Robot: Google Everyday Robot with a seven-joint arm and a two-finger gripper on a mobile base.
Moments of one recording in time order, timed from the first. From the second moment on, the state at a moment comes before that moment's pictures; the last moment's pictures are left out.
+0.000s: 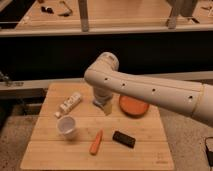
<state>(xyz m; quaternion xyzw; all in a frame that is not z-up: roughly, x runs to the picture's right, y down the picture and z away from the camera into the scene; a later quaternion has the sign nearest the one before) -0.020 0.070 0.685 -0.26 -0.07 -0.22 0.94</state>
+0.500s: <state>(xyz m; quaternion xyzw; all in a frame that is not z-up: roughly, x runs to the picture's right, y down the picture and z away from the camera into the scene) -0.053 0.076 0.686 -0.26 -0.09 -0.25 0.93</state>
